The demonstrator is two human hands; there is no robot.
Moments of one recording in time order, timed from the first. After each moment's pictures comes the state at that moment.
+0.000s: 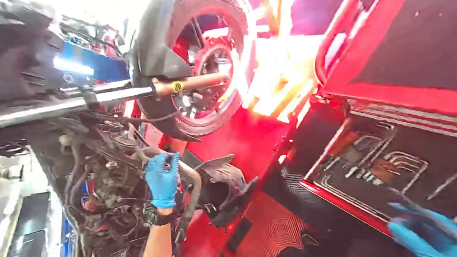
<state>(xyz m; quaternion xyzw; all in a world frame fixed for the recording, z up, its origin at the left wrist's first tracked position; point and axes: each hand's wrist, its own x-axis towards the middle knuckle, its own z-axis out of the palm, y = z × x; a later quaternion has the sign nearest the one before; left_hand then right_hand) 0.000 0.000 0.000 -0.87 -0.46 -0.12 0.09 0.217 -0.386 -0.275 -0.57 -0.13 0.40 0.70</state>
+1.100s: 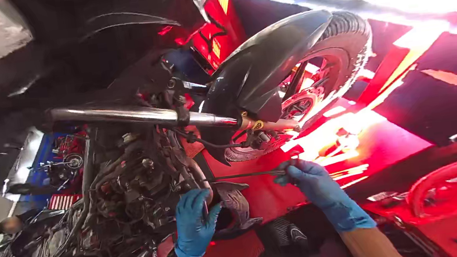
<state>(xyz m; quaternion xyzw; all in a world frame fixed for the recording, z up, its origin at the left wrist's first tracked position) -0.010 -0.018 0.042 -0.82 -0.54 -0.18 0.02 0.271 0.026 -0.141 -0.28 -0.29 0.68 0.61</state>
